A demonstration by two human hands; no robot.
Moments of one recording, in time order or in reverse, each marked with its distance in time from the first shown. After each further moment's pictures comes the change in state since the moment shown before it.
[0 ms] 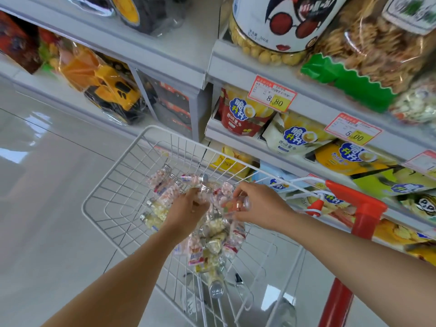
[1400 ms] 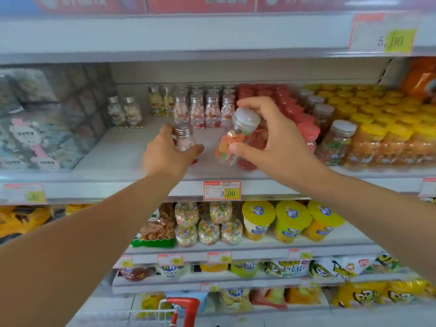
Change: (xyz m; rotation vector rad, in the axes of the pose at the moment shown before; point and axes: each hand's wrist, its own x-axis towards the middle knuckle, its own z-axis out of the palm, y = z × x) left_hand -0.129 0.571 -0.076 -0.055 0.499 0.712; right_hand -0.361 0.046 -0.403 0.206 1.205 -0.361
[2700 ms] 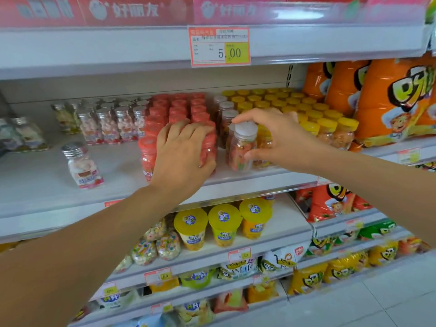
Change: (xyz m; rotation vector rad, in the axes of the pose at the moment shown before) left_hand -0.046 0.118 0.117 0.379 -0.095 0.735; right_hand -0.037 0.090 -0.161 -0.519 -0.162 0.098
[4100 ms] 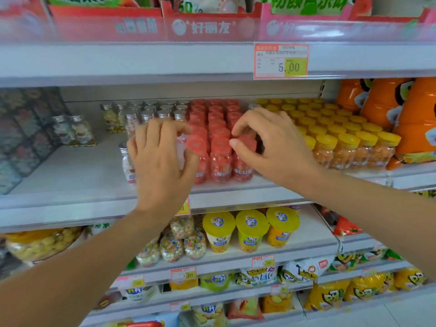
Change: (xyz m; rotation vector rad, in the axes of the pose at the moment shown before) left_hand -0.045 -0.047 -0.050 -0.059 0.451 -0.165; right_hand 0.025 -0.077 0.035 -0.038 0.373 -0.289
